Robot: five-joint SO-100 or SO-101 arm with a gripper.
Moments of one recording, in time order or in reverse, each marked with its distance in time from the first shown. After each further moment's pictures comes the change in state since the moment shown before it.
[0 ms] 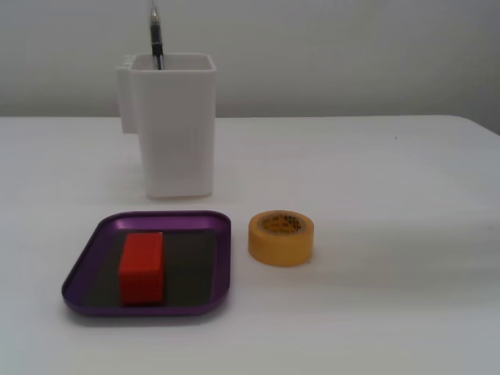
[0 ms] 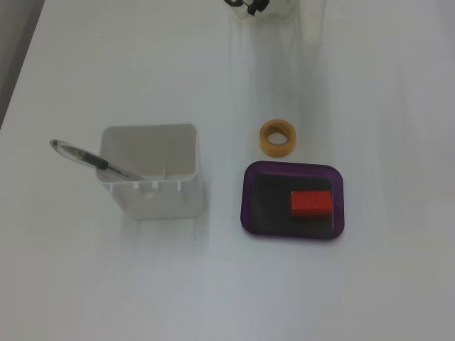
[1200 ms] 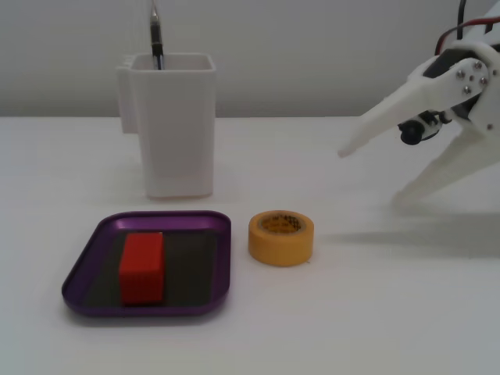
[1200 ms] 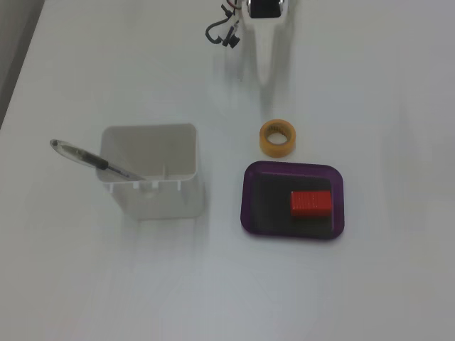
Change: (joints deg) arm 8.7 81.3 96.2 -32.5 0.2
